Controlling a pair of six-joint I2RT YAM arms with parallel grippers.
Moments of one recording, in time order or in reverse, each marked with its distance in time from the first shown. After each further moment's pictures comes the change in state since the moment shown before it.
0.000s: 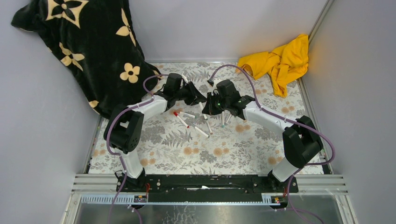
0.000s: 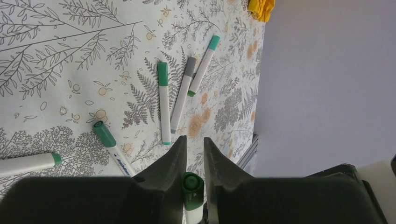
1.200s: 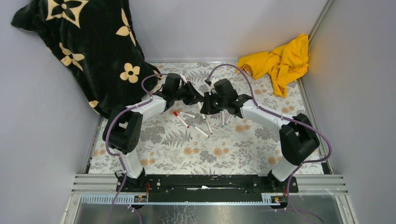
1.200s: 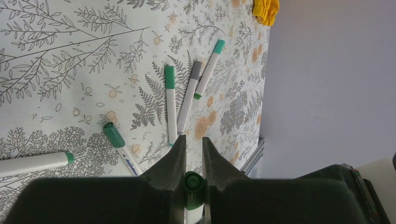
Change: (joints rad) left arm 0.008 -0.014 -0.007 -0.010 -0.018 0.035; right arm 0.008 0.036 0.036 -0.010 -0.004 -0.001
